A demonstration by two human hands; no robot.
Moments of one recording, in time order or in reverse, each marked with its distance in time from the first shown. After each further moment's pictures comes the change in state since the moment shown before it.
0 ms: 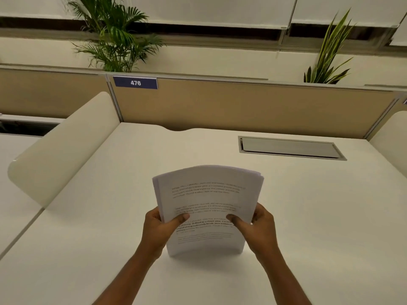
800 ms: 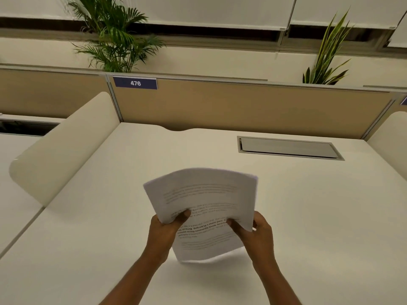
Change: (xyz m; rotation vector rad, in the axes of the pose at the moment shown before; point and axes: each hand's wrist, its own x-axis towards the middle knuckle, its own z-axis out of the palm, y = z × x) left_hand -0.014 -0.002 0.014 -0.116 -0.014 -0.049; right_hand -0.017 0.024 0.000 0.000 0.104 0.141
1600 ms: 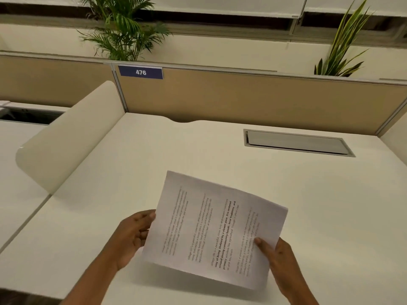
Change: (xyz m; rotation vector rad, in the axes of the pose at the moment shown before) left_hand -0.002 0.000 -0.095 0.070 -0.110 -0.352; right_hand -0.017 0.046 -0.050 0.144 -0.196 0.280
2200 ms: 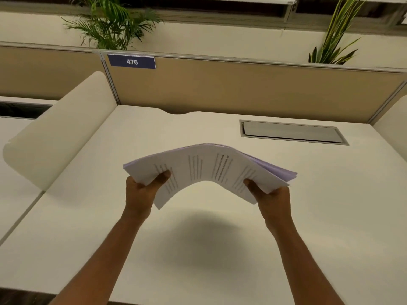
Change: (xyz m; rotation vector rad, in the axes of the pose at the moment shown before) left_hand 0.028 0.062 0.056 -0.007 0.186 0.609; right_hand 0.032 -0.097 0.041 -0.031 0.108 -0.489
